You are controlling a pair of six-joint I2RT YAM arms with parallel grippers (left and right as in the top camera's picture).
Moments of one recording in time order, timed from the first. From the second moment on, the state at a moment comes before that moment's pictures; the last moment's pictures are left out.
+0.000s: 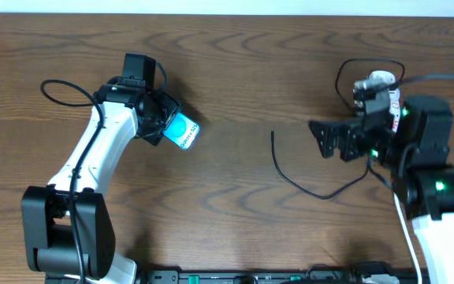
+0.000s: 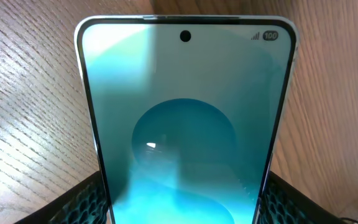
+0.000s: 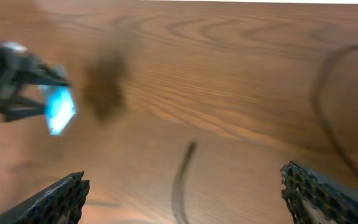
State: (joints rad) left arm -0.13 1.70 1.26 -0.80 0.17 -1.08; right arm 0.07 1.06 1.08 -0.70 -0.46 -0.01
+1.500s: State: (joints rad) left arm -0.13 1.70 1.26 -0.78 0.22 -1.15; right arm 0.29 1.34 1.09 -0.58 -0.25 0.68
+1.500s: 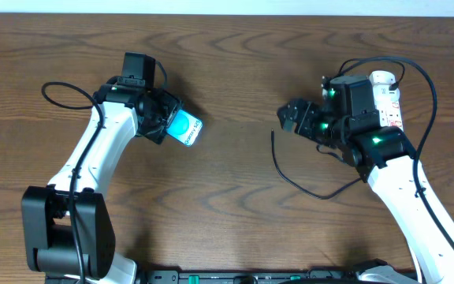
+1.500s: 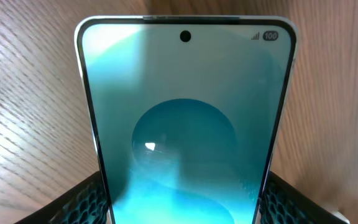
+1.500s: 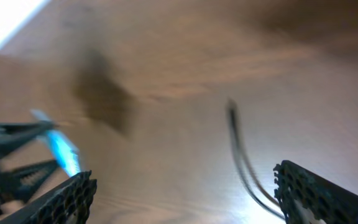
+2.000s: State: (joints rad) left arm -0.13 1.70 1.26 -0.75 0.33 -1.17; right arm 0.31 1.43 1.09 -0.37 -0.60 0.67
